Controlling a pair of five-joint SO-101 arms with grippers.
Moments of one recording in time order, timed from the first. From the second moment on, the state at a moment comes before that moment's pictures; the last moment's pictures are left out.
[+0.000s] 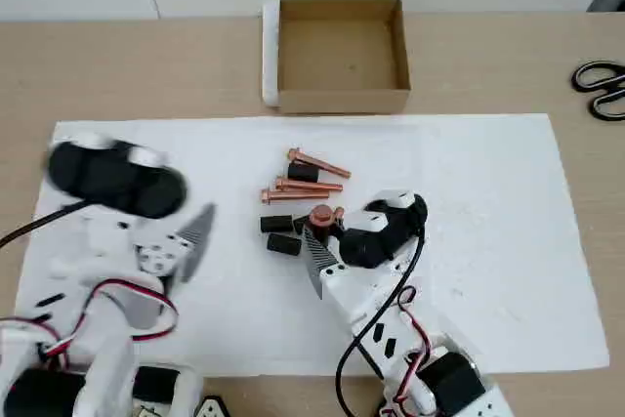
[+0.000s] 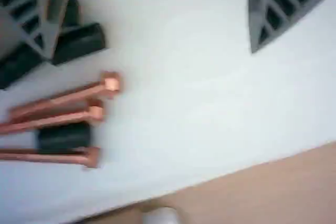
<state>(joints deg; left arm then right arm) -1.1 -69.8 25.9 87.4 -7.5 -36.3 -103.3 84.4 45.2 -12.6</state>
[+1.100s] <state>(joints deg) -20.7 -69.6 43.2 85.8 -1.7 -11.8 12.0 -18.5 32.4 -6.5</state>
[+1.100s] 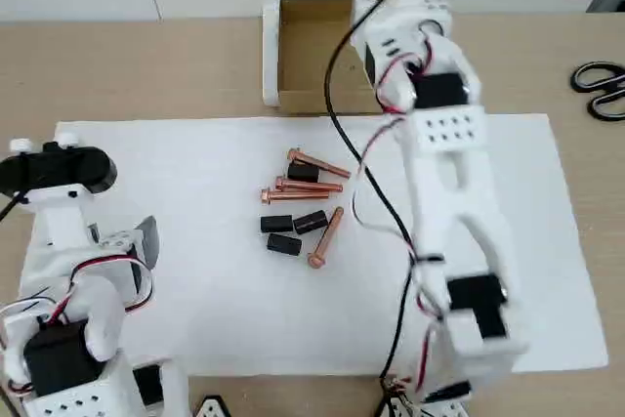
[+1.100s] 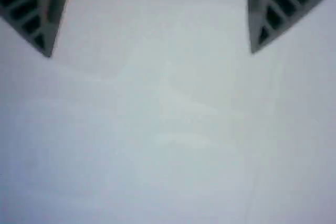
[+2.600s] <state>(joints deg) -20.9 -69.4 43.8 85.5 -1.7 -14.4 61.8 -87.9 62.4 -4.2</state>
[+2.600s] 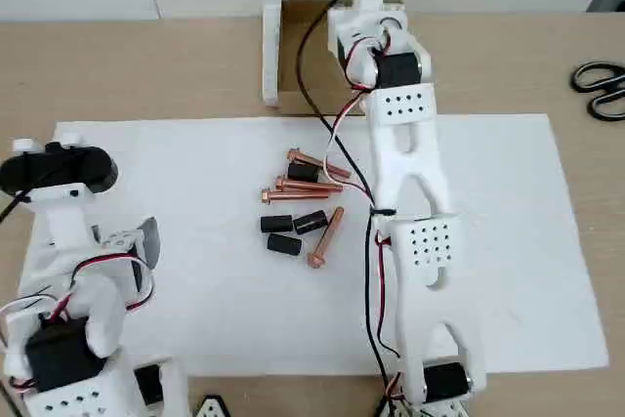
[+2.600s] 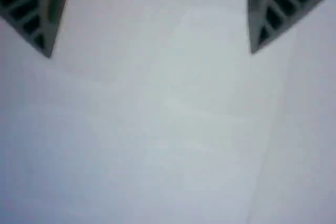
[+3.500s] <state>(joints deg) -20.9 -69.4 43.8 85.5 -1.7 -20.7 28.3 -70.8 99.3 -4.2</state>
